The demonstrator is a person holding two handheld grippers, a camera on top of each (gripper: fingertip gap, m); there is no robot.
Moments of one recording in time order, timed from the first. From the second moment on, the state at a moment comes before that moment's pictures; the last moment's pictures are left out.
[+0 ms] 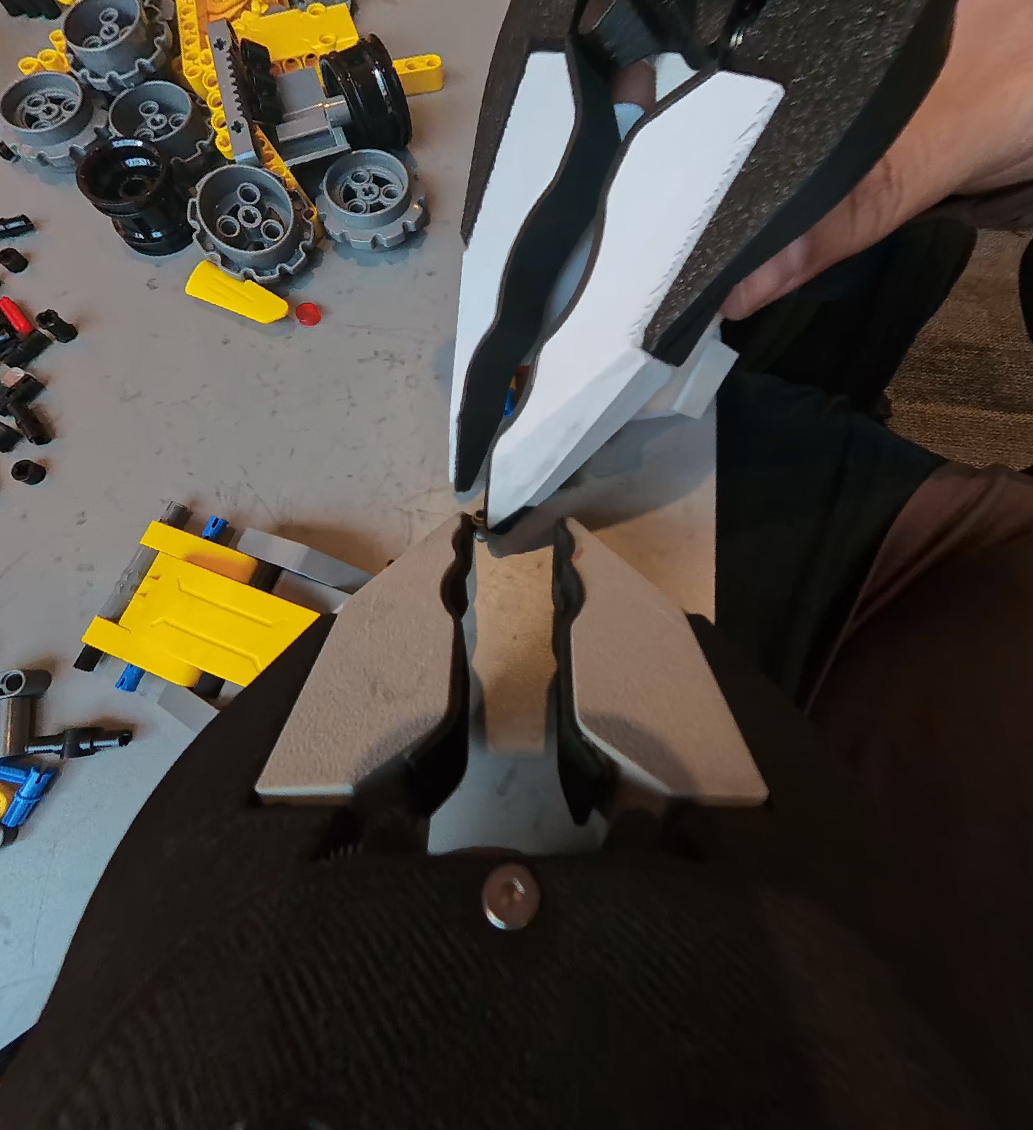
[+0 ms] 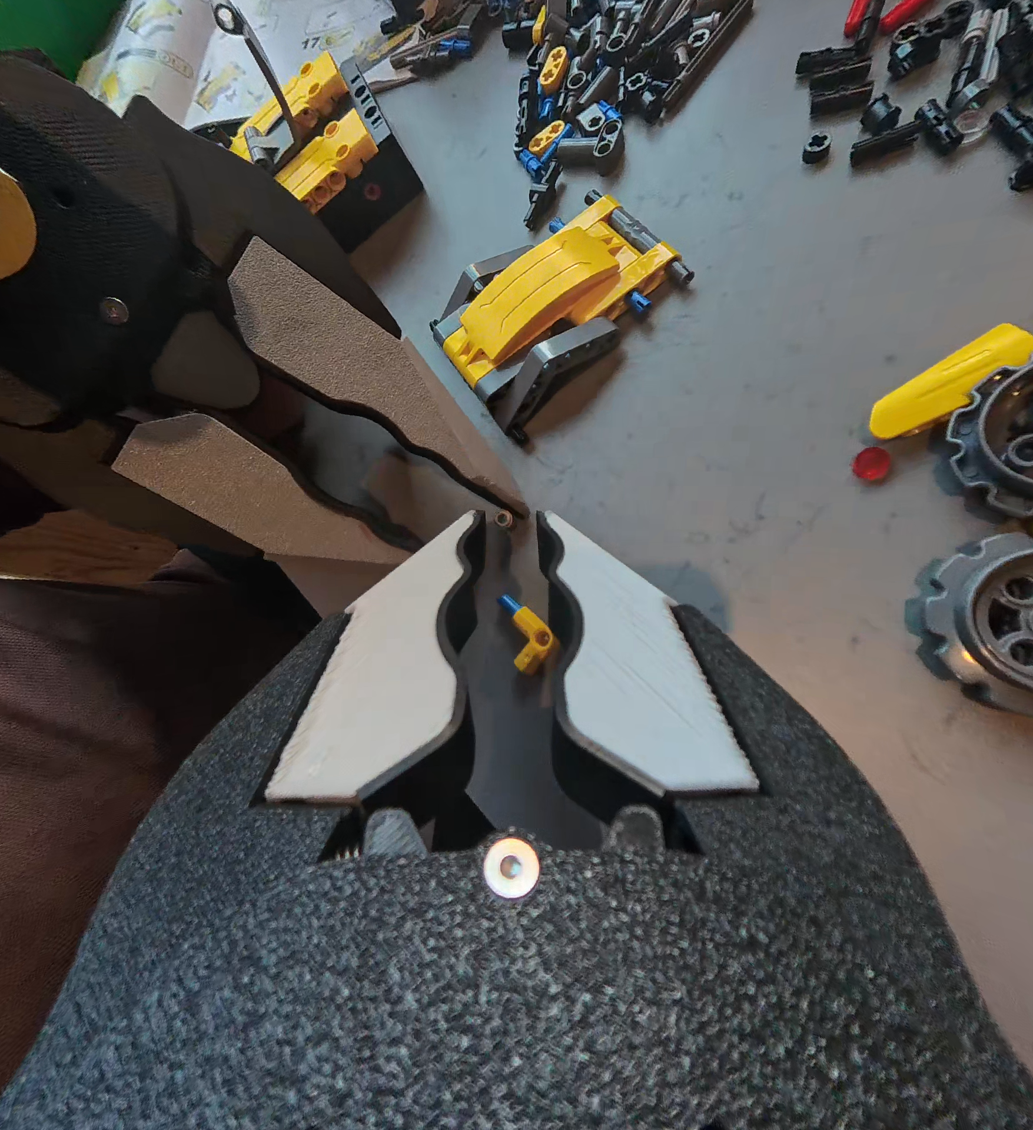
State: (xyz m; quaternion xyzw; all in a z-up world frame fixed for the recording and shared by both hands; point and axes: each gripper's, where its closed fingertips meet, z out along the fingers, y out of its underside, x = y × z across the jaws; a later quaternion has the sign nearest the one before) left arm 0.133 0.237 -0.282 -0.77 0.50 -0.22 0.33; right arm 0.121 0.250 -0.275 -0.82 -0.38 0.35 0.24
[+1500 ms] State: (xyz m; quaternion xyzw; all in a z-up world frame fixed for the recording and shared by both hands) left arm 0.136 0.245 -0.235 -0.71 0.47 -0.18 0.49; right arm 0.123 0.241 -0.228 -0.74 -0.22 0.61 0.17
